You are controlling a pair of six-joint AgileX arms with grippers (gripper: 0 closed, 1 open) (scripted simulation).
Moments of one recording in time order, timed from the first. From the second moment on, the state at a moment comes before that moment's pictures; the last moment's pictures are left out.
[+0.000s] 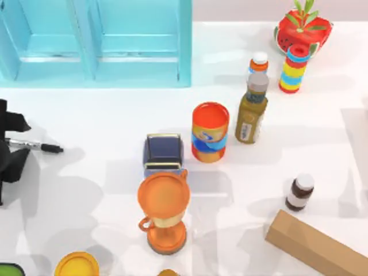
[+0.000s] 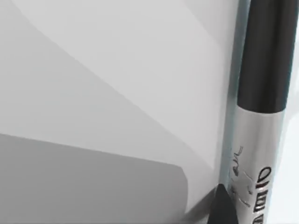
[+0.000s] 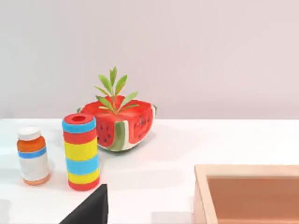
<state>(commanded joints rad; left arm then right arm) 0.12 2.06 0.58 0.84 0.30 -1.36 0.00 0.00 0.00 0.00 0.00 0.00</state>
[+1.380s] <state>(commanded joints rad) 0.18 1.59 0.61 0.12 0.30 -1.25 0.00 0.00 0.00 0.00 0.00 0.00</state>
